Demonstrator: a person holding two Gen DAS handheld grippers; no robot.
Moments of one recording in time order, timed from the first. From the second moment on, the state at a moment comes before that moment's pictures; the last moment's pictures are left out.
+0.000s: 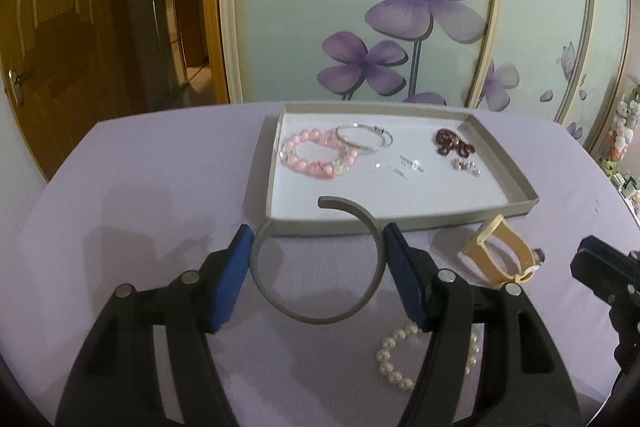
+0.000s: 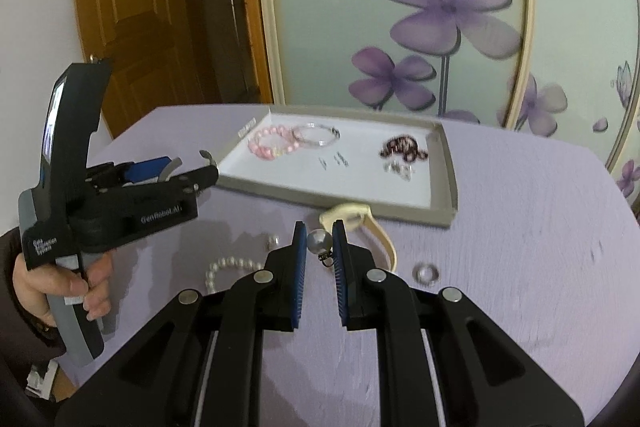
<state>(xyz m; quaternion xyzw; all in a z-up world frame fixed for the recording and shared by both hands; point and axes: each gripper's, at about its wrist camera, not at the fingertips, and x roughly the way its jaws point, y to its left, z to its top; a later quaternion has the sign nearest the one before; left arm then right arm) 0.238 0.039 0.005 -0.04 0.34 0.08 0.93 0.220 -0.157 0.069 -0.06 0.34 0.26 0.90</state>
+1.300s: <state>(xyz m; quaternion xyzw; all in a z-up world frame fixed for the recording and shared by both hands) 0.329 0.051 0.013 -0.07 0.28 0.05 0.96 0.388 -0.125 0.038 -0.01 0.34 0.20 0.92</state>
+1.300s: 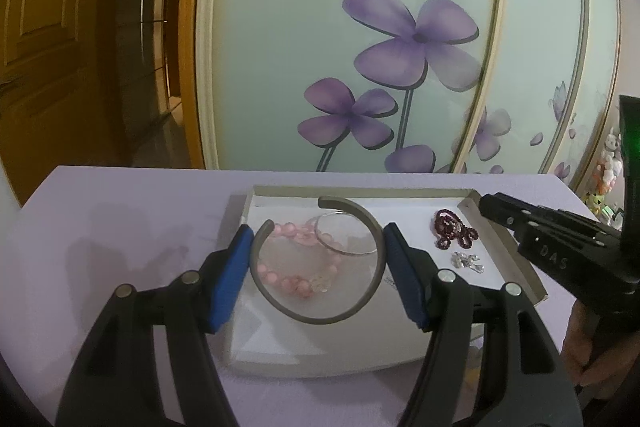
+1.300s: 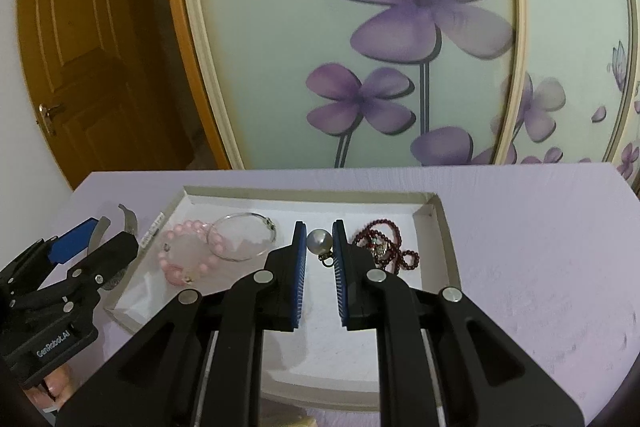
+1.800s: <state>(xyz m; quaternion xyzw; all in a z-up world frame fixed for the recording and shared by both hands) 0.344 0.050 0.000 -0.06 0.29 0.04 0.95 0.392 -0.122 0.025 -0.01 0.36 0.20 0.91</state>
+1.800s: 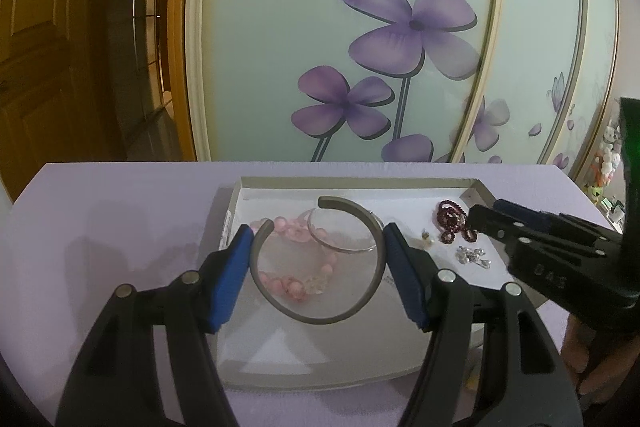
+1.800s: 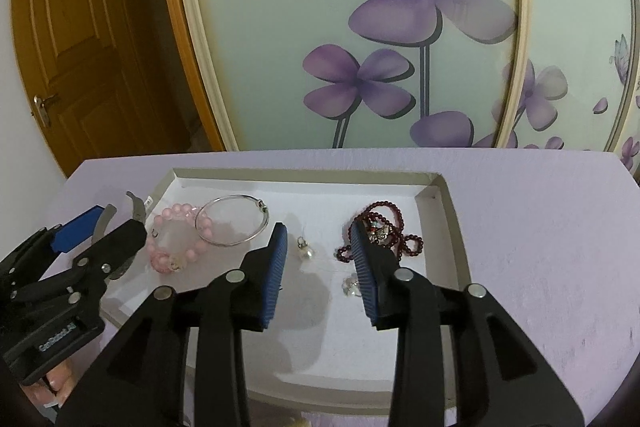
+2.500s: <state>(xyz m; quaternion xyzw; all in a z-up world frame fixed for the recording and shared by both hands) 0.368 0.046 -0.014 -0.06 0.31 0.04 0.95 0.381 -0.133 0.026 0.00 0.35 0.20 0.92</state>
